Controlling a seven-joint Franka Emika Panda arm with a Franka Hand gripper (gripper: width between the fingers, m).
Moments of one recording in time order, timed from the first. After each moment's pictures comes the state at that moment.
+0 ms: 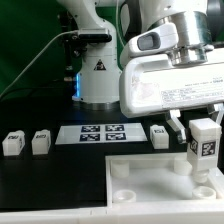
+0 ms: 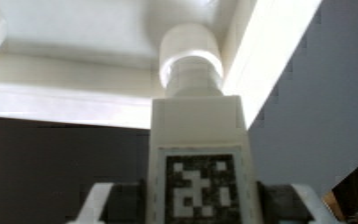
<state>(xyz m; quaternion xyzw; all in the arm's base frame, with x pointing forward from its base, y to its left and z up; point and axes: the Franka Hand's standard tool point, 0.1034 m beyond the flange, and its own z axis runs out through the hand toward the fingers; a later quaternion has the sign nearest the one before) 0.614 0.114 0.100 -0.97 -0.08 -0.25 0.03</state>
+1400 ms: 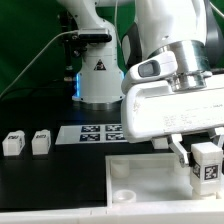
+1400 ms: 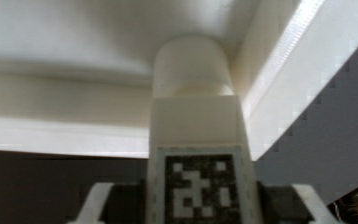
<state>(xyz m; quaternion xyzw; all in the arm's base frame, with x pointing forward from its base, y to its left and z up) 0.619 0.116 0.069 -0.95 -0.09 -0.29 0.03</state>
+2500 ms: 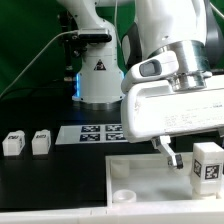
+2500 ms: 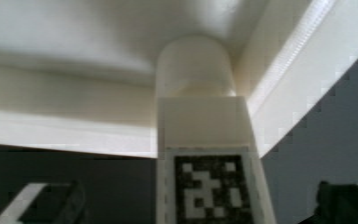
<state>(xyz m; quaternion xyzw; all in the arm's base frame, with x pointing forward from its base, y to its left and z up) 0.619 0.116 0.069 -0.95 -0.10 -0.29 0.03</state>
